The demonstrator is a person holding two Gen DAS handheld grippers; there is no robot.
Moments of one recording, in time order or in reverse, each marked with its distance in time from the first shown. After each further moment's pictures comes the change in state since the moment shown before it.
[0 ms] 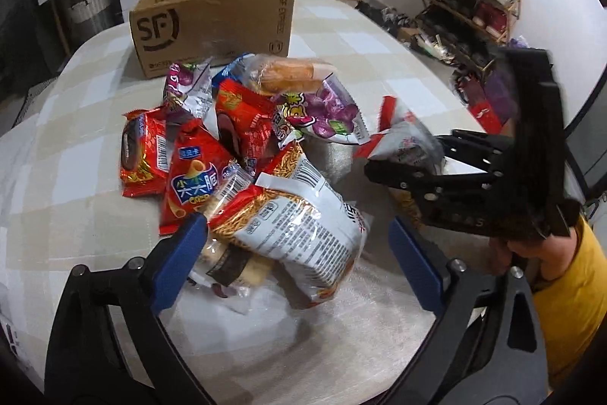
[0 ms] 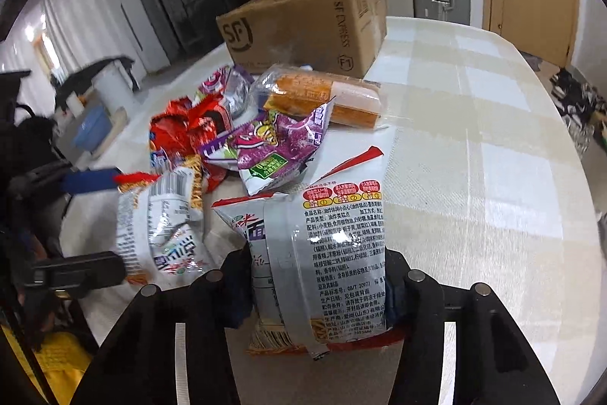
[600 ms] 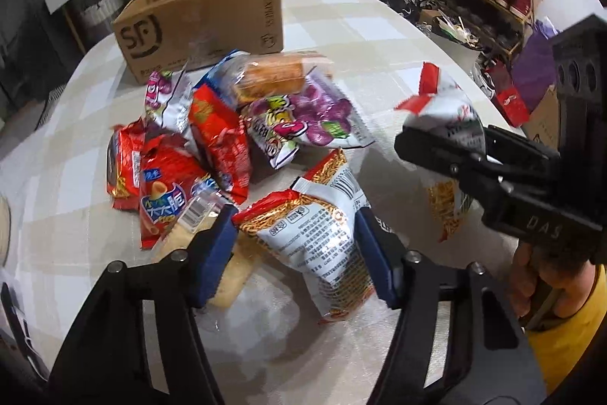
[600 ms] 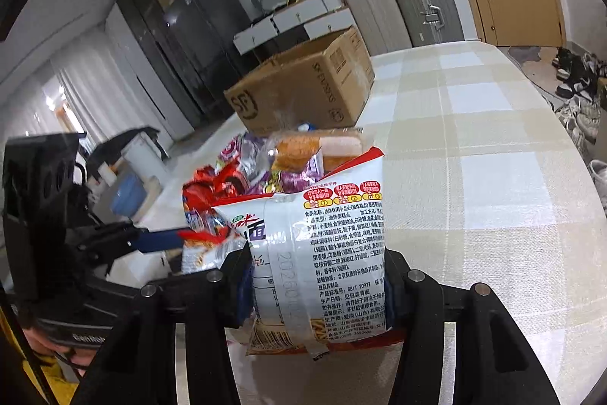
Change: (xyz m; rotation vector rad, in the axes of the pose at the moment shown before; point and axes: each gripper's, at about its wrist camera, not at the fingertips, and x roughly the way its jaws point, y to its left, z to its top) left arm 0.023 -0.039 0.022 0.040 0.040 0.102; right arm -0.041 -0.031 -0.008 0.156 -0.207 0.149
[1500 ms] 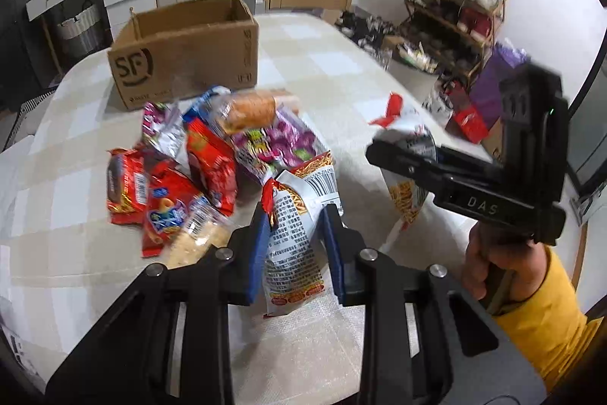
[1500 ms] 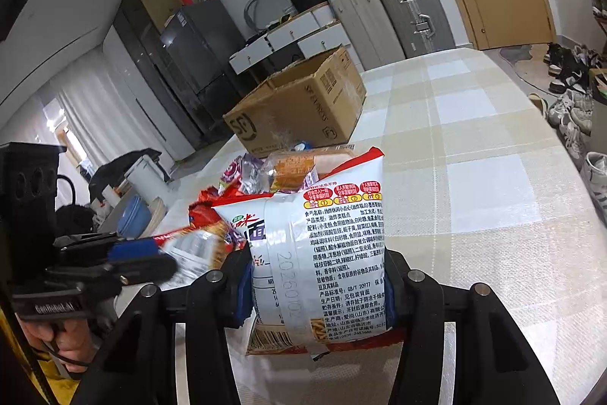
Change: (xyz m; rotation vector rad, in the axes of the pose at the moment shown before) left arm -0.062 0.022 -0.009 -0.004 -0.115 -0.176; right arm -0.018 -0.003 0.000 0.042 -0.060 -0.005
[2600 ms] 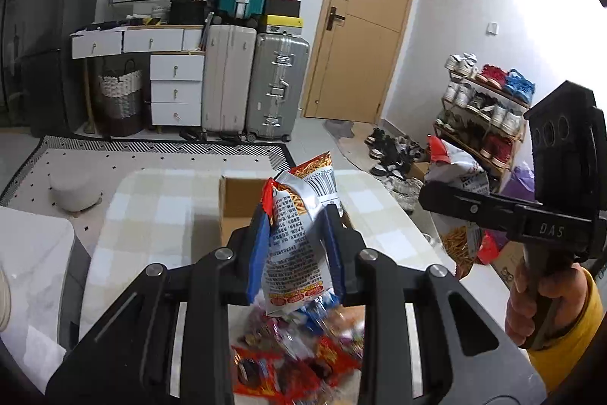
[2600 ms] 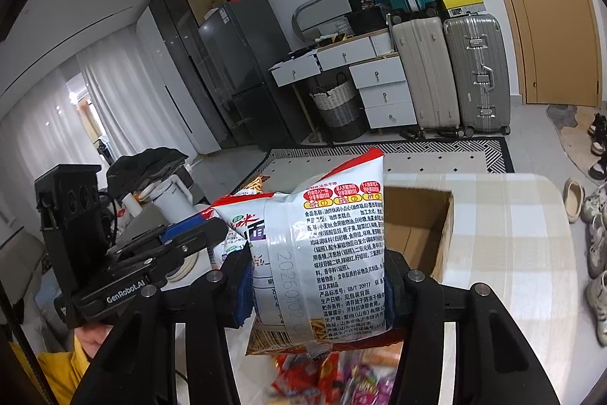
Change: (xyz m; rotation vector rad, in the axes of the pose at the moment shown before) left arm -0.123 0.190 0.193 -0.141 -0.376 0.051; right arm 0.048 0.146 0.241 -0.161 0.018 0.073
